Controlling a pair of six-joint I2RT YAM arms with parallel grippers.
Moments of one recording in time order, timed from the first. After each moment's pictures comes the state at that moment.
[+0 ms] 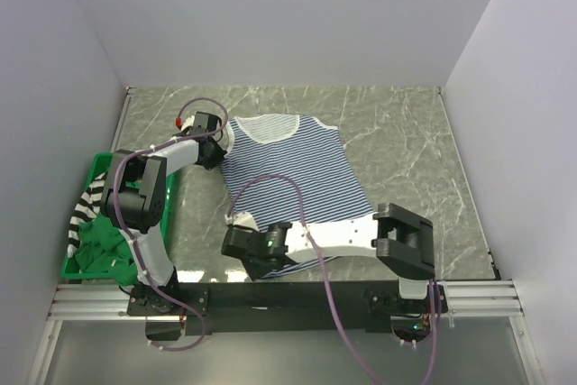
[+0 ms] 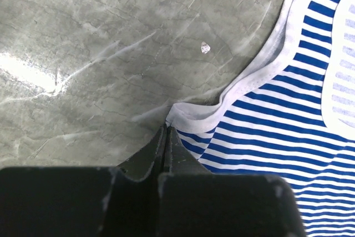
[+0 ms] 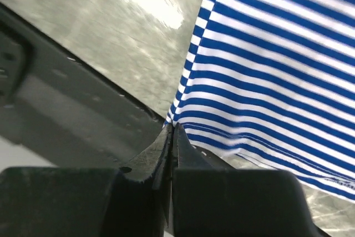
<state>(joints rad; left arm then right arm) -0.22 1.86 1.14 -0.27 -0.19 -0.88 1.40 1.84 1.26 -0.60 0.17 0.75</state>
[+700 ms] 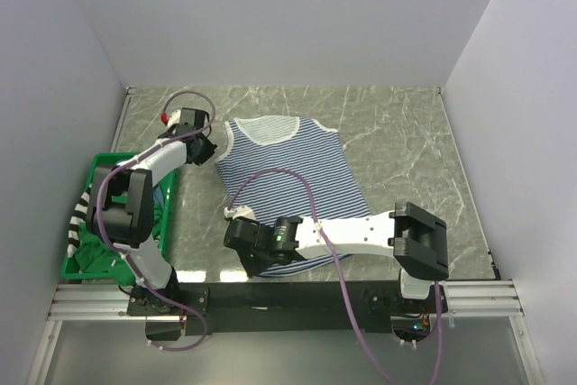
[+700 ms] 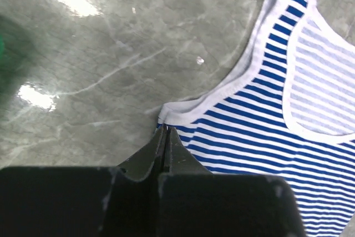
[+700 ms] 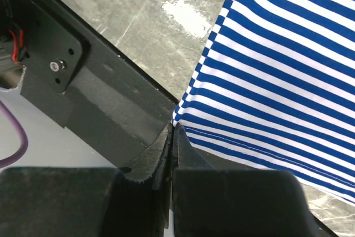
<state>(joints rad) -0.17 1.72 1.11 -0.30 -0.20 -0.88 1.38 1.75 1.24 -0.54 0.10 0.75</state>
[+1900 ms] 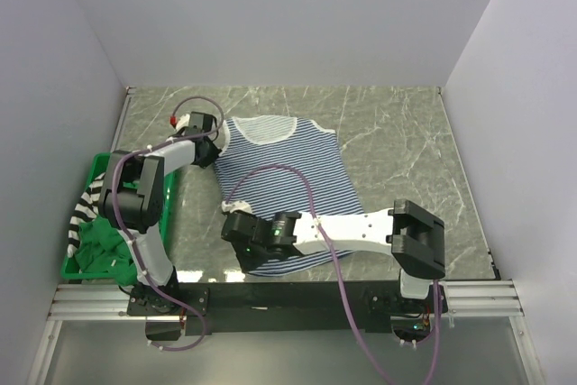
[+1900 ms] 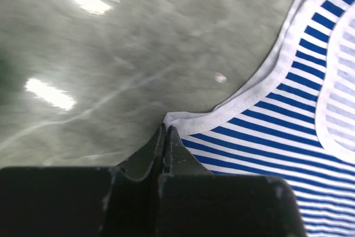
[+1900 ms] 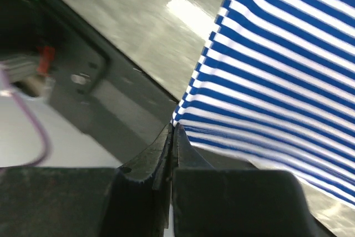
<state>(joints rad) -0.19 1.86 1.12 -0.20 -0.21 -0.84 1.35 1.76 1.26 -0.52 0.07 0.76</state>
